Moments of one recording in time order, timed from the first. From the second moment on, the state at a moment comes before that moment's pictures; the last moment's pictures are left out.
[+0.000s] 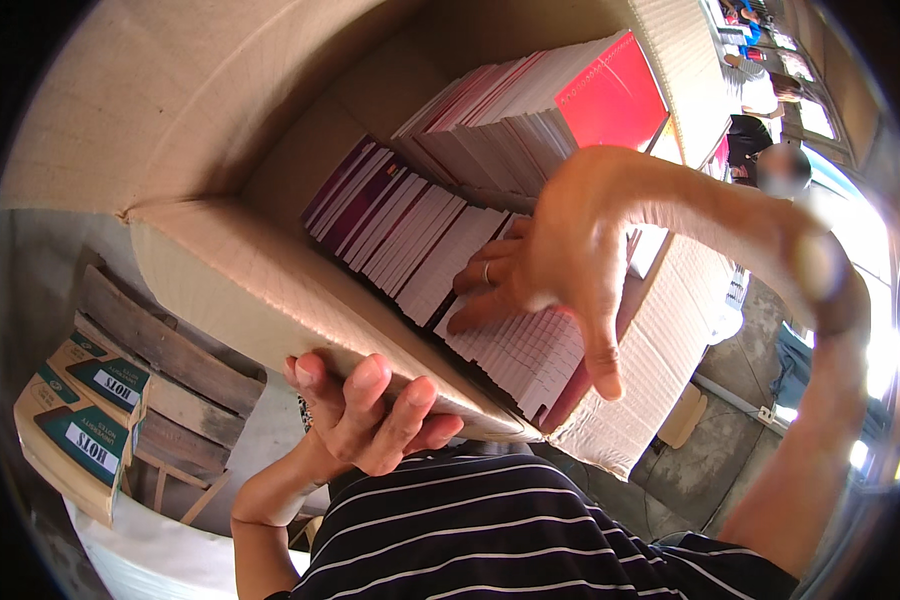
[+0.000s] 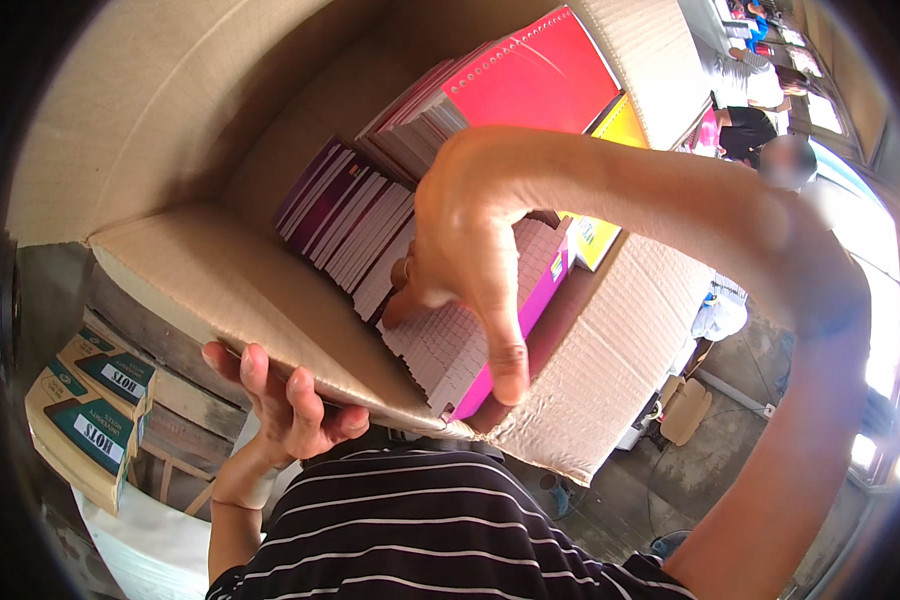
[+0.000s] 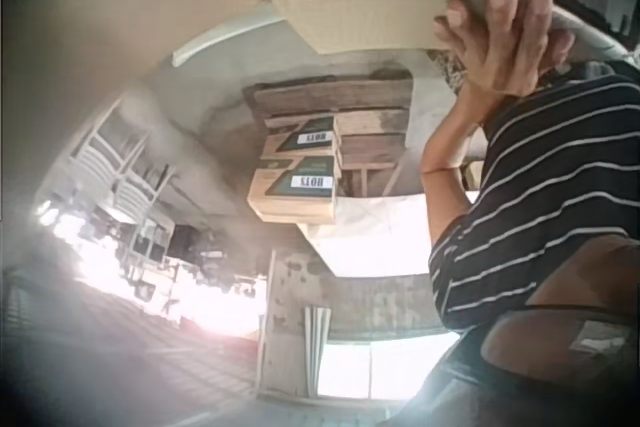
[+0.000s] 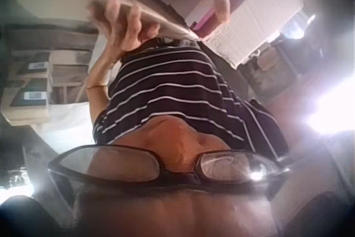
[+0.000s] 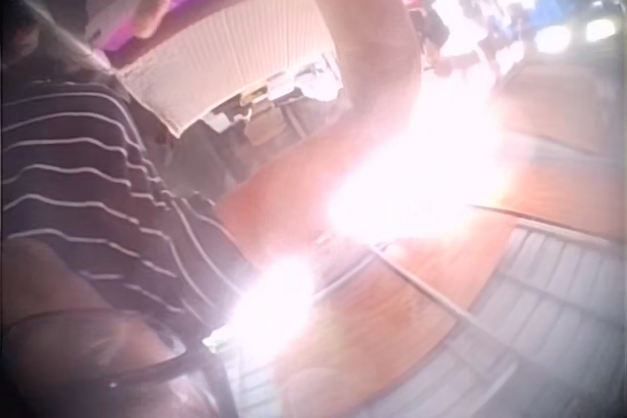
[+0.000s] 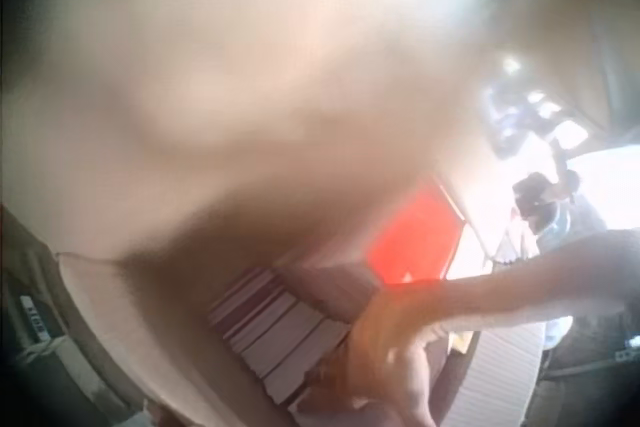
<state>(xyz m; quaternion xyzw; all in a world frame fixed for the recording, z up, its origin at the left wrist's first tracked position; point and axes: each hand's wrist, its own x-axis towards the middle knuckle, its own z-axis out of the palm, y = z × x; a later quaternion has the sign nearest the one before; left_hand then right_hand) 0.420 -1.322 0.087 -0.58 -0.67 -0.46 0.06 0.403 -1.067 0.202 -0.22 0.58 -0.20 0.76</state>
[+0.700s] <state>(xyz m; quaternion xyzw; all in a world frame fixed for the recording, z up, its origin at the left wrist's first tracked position) 0.429 -1.316 0.074 -0.58 -0.65 -0.49 0.08 0.419 -1.068 0.205 -0.23 0.63 -0.26 0.70</state>
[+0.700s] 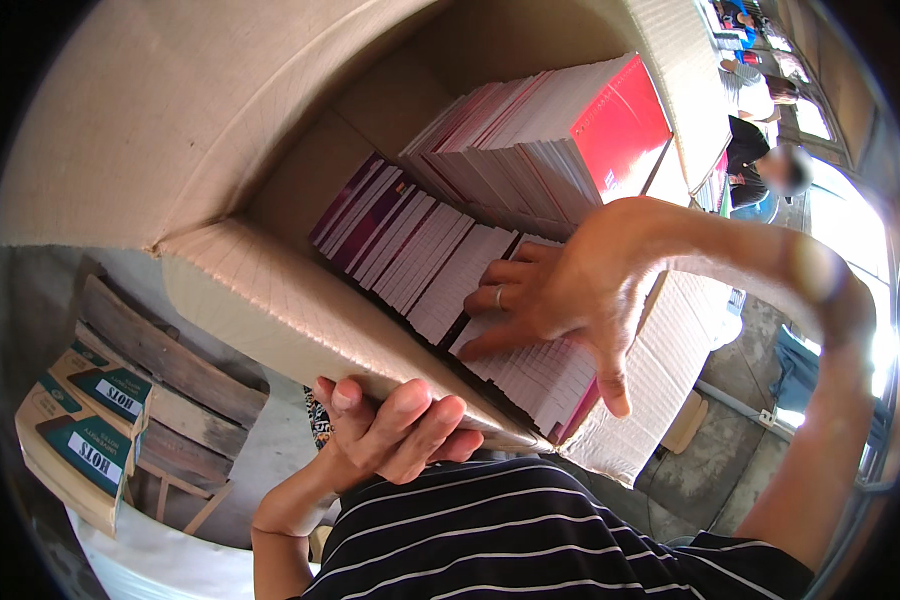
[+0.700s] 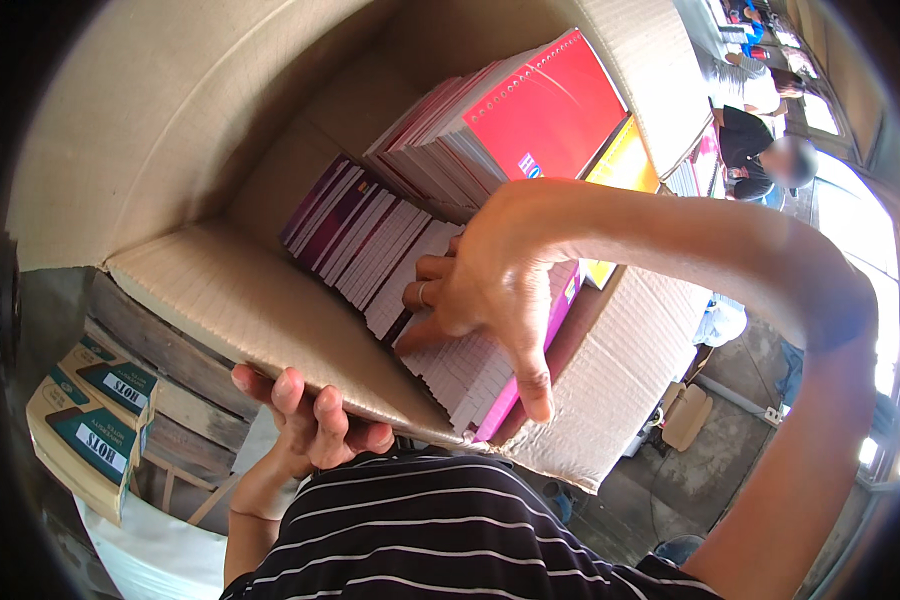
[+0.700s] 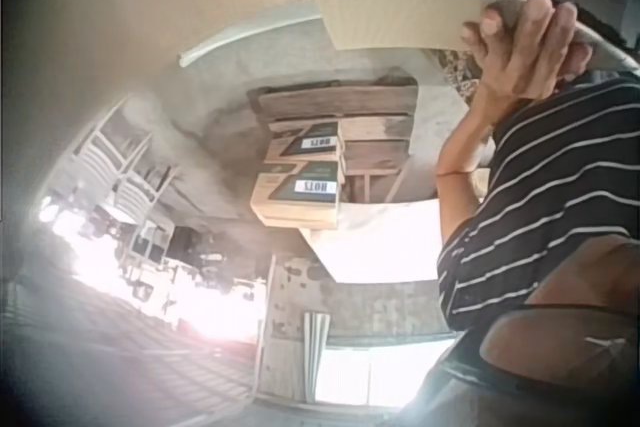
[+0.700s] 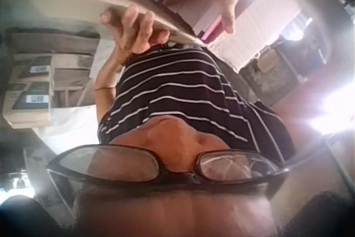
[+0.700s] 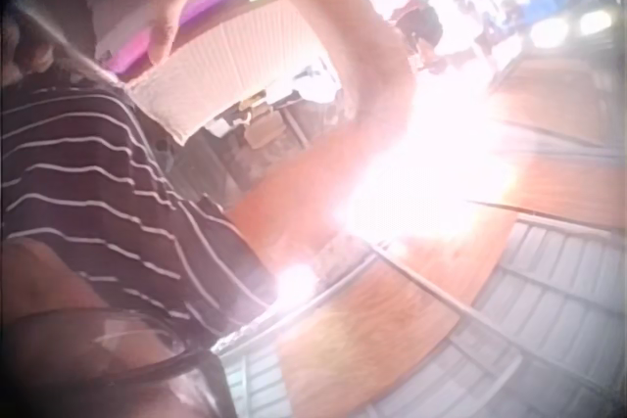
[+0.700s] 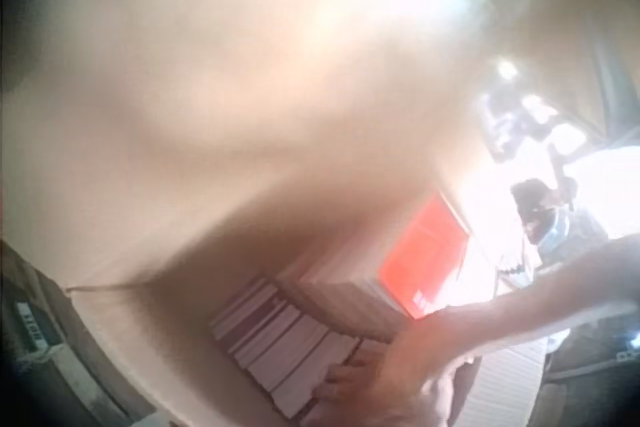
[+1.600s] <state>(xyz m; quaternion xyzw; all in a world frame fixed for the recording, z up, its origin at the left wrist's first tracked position) 0.428 -1.336 0.076 -0.62 -0.66 -0.42 0.04 0.512 -1.094 0.251 -0.14 0.90 -0.16 0.37</state>
